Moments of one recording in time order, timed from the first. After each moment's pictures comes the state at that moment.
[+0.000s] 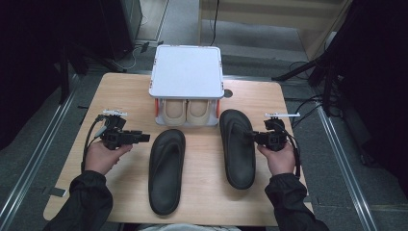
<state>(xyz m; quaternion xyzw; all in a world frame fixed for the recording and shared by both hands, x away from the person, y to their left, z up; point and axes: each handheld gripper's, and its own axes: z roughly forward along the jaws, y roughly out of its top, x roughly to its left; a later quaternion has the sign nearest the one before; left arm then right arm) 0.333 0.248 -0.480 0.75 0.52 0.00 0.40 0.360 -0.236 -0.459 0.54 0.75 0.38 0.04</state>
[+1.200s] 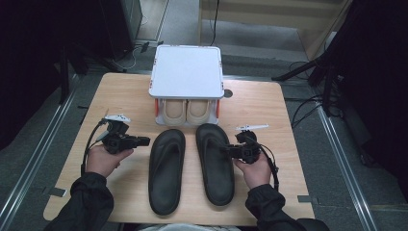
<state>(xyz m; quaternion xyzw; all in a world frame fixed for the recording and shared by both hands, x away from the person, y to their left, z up) 0.323 0.241 -0.484 0.78 0.47 0.00 0.41 0.334 -0.167 -0.490 0.50 0.79 0.36 0.01</state>
